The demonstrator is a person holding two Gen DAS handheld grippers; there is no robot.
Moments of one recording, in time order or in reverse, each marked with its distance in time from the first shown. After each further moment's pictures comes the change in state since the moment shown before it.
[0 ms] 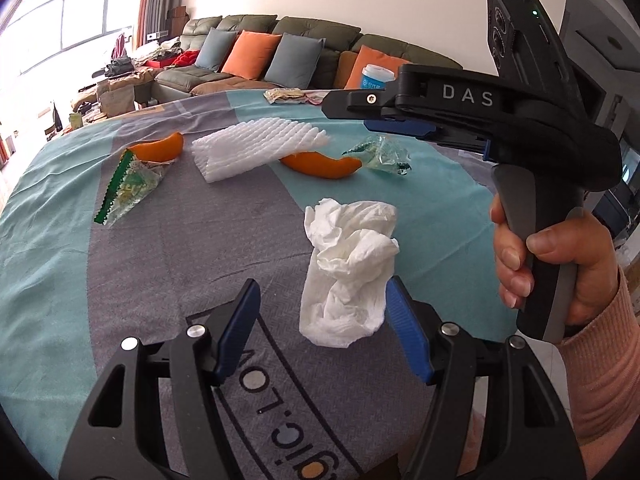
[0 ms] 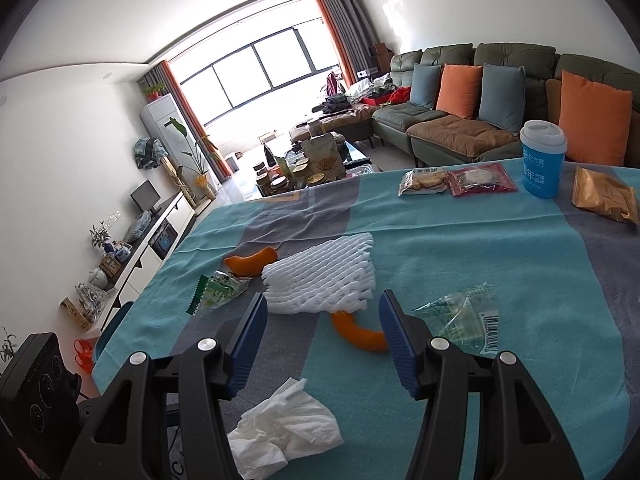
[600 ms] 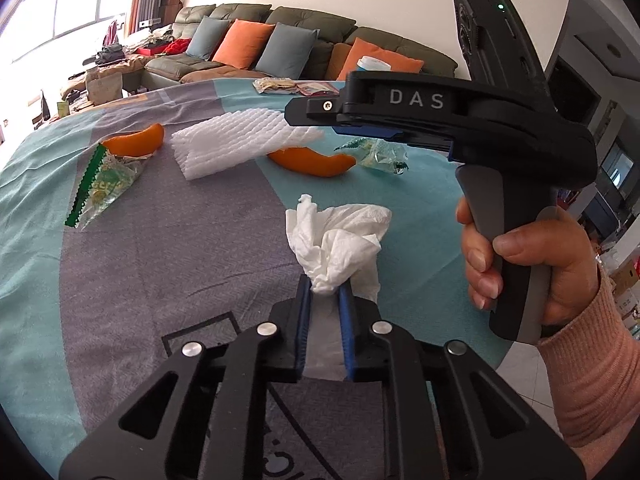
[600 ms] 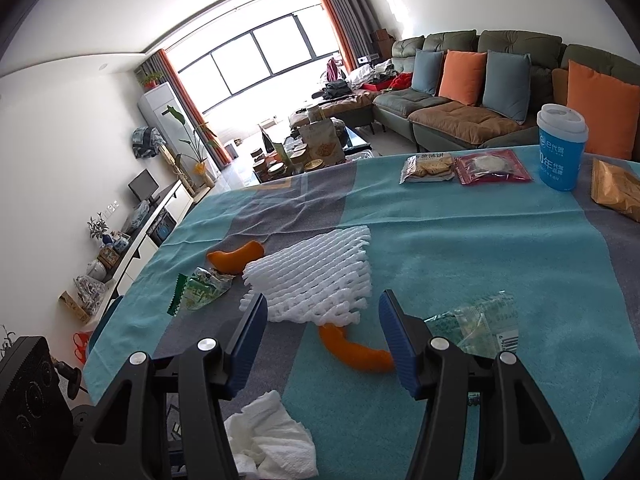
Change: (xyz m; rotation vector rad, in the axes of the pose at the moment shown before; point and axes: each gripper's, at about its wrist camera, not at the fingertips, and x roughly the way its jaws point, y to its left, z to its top) left arm 0.020 0.007 0.008 -0.016 0.028 -0.050; right arm 0.032 -0.005 0.007 -0.007 0.058 -0.005
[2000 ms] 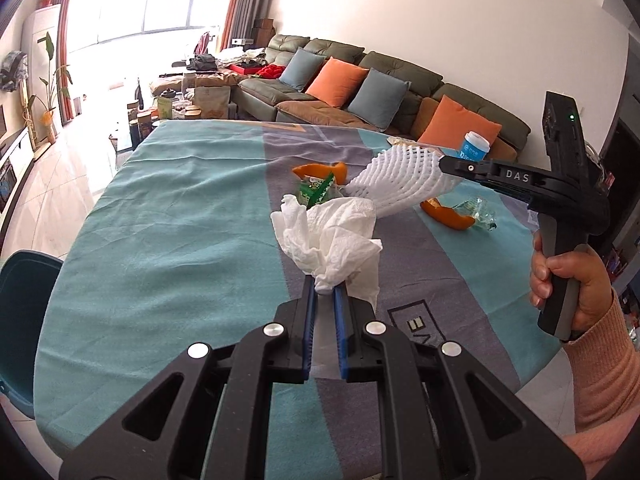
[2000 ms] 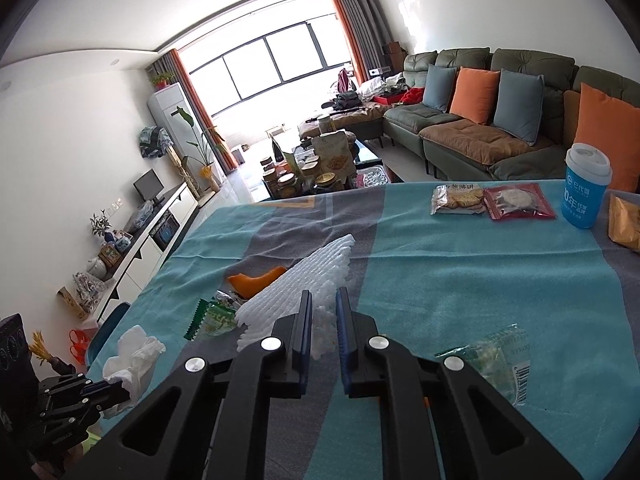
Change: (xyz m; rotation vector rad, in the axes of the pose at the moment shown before) left arm -0.116 0.087 -0.029 -0.191 -0.163 0.246; right arm 0.000 0.033 0.016 -0.051 -0.048 0.017
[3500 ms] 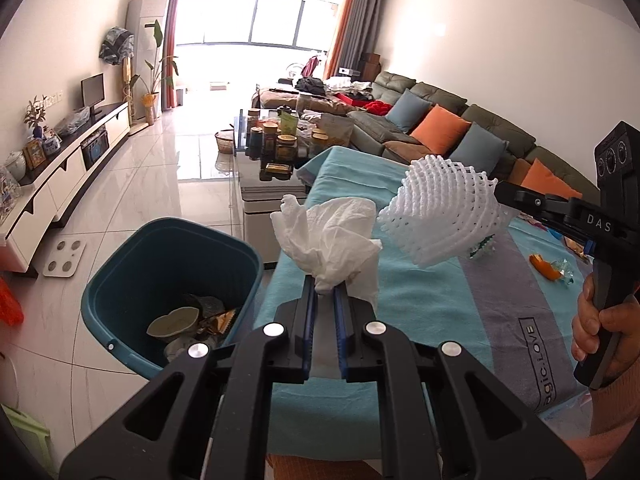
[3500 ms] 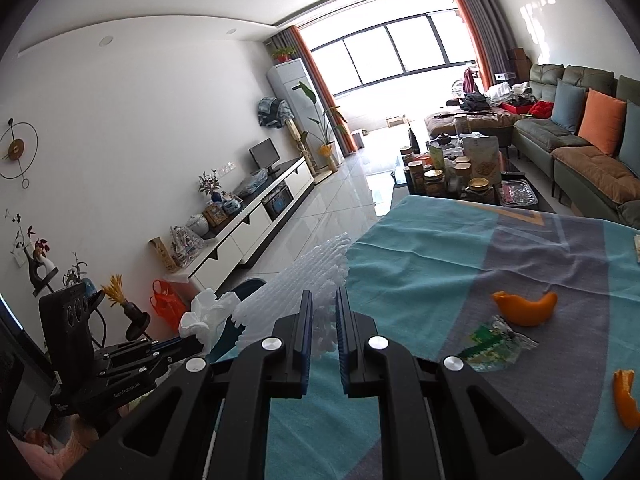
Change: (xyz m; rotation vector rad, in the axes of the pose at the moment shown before) left arm -0.117 0.132 -0.028 -0.224 -0.136 0.310; right arm 0.038 0.188 -0.006 -0.197 0.059 0.393
